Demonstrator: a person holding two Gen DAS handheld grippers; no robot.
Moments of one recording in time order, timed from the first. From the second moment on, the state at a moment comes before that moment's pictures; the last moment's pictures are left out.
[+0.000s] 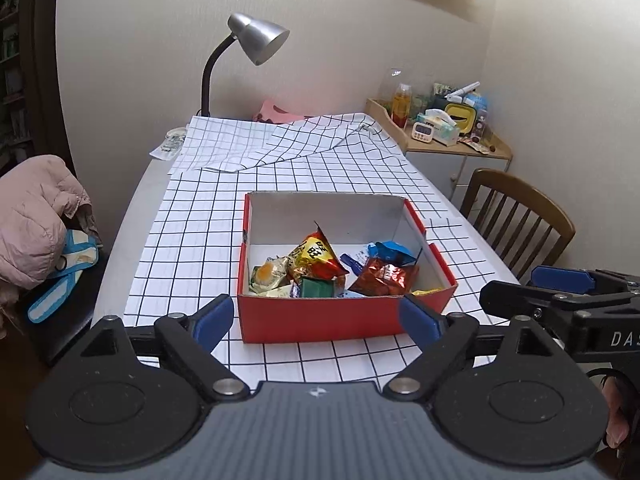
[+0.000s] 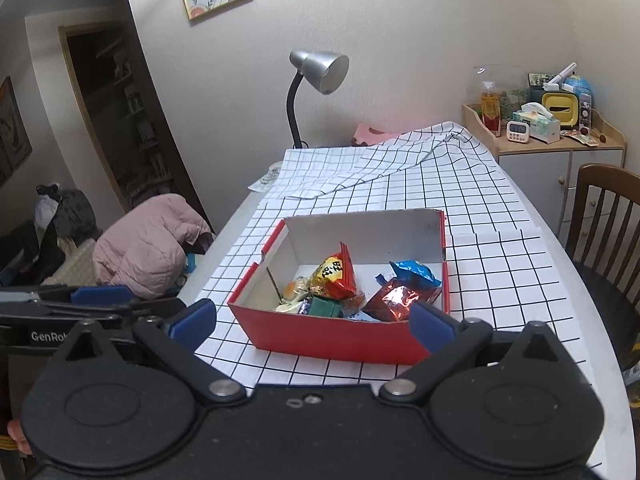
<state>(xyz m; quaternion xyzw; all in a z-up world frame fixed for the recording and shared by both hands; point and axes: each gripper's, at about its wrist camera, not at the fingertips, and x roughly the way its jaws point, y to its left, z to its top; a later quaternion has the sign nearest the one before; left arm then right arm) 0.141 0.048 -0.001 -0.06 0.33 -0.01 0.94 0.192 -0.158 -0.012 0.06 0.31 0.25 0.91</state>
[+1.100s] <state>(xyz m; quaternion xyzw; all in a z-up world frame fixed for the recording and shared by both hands) 0.104 0.041 0.018 -0.06 0.31 0.00 0.95 0.150 -0.157 0.011 0.06 0.28 0.25 0.93</state>
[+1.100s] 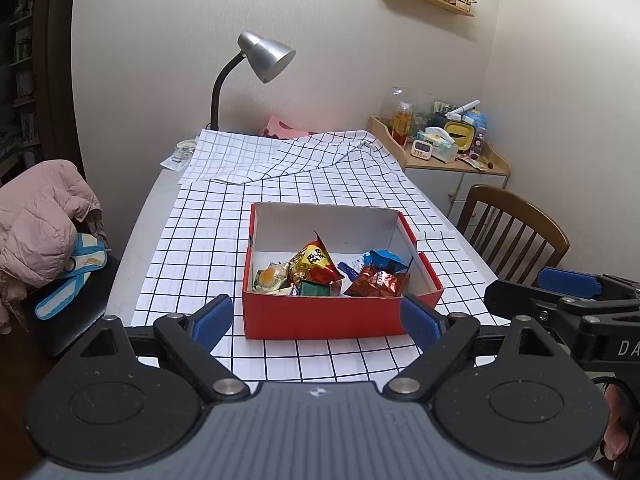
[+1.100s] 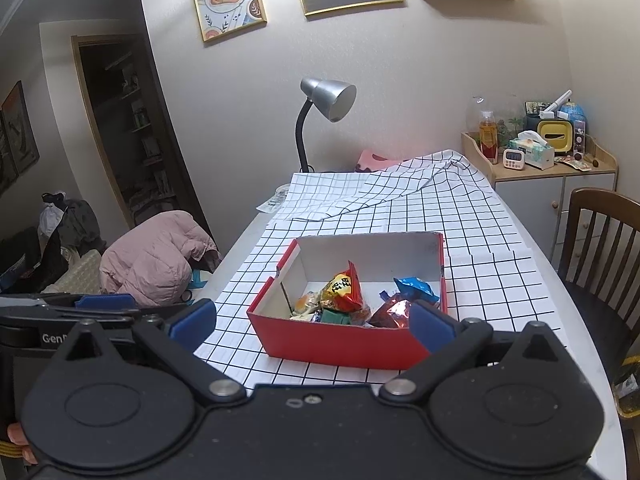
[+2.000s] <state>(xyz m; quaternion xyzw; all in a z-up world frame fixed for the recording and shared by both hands) 0.088 0.035 0.027 -0.06 0.30 -0.01 0.95 0.132 -0.161 0.016 0.07 0.27 0.24 0.93</state>
